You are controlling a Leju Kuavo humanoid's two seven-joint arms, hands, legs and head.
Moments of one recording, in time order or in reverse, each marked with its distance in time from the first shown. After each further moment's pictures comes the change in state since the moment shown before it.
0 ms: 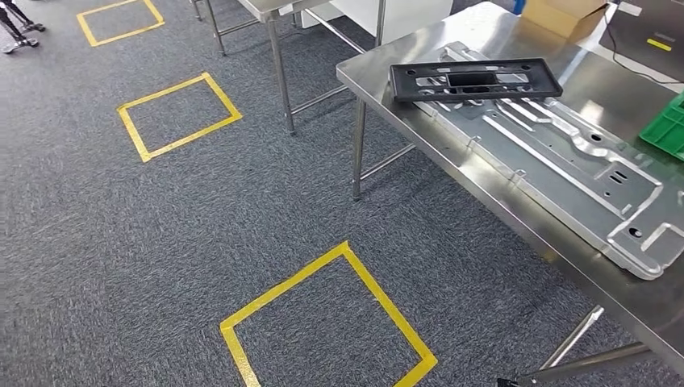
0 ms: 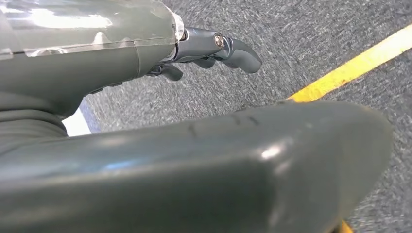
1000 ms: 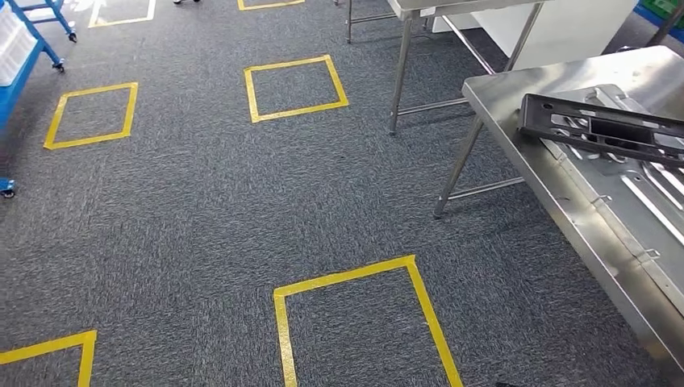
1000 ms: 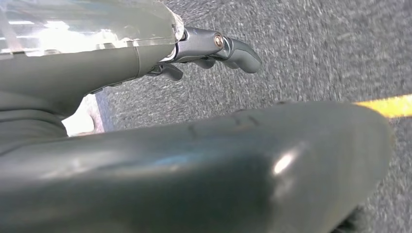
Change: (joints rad) left arm 0.005 0.011 0.000 0.000 0.026 -0.004 -0.008; right arm 0.008 0.002 0.000 0.004 0.020 0.009 0.034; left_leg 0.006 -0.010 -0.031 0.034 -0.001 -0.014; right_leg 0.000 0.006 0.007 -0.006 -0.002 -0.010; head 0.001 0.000
